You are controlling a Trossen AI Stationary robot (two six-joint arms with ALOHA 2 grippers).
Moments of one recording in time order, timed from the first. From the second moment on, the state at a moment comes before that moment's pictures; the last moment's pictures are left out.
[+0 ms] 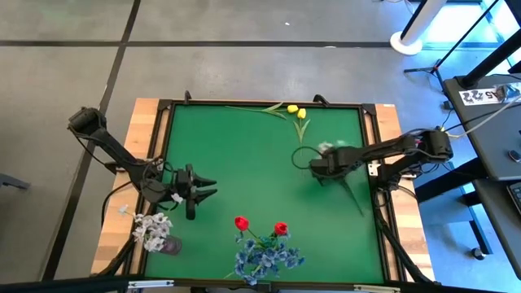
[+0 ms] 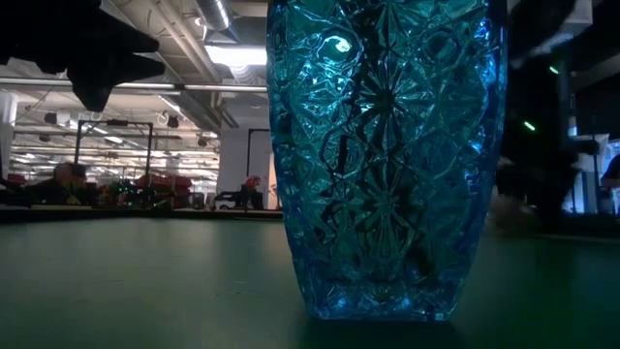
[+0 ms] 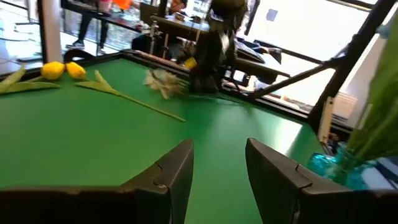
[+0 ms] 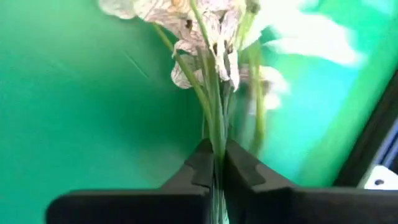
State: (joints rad) left arm -0.69 0.96 0.20 0.59 -0.91 -0.44; right arm -0.01 1.47 0.75 -1.00 0.23 1.07
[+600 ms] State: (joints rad) left arm -0.52 1.13 0.20 1.03 -0.46 -0.19; right arm 0.35 1.56 1.10 0.25 0.53 0.18
